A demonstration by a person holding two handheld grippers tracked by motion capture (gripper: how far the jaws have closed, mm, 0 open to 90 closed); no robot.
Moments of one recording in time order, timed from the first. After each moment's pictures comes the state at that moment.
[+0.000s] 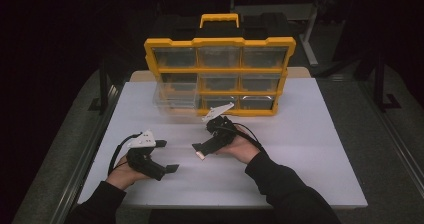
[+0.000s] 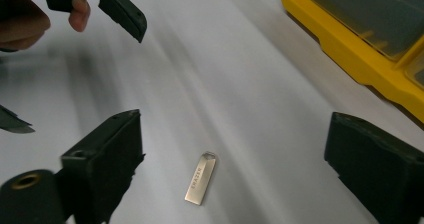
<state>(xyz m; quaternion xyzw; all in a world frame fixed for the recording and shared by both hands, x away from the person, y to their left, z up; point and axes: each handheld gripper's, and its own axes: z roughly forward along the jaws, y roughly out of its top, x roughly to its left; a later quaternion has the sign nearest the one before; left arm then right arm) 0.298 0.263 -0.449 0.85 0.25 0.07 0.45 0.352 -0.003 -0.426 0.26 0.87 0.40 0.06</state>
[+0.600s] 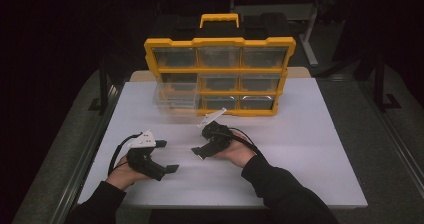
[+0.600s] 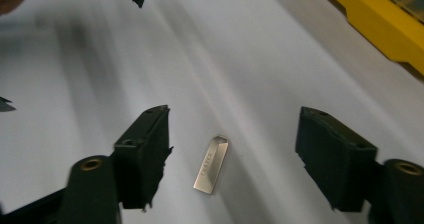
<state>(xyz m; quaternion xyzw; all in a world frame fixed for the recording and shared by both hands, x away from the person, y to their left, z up) 0.297 0.263 -0.449 0.85 0.25 0.07 0.45 0.348 0.010 -0.441 0.26 0.89 0.37 0.05</state>
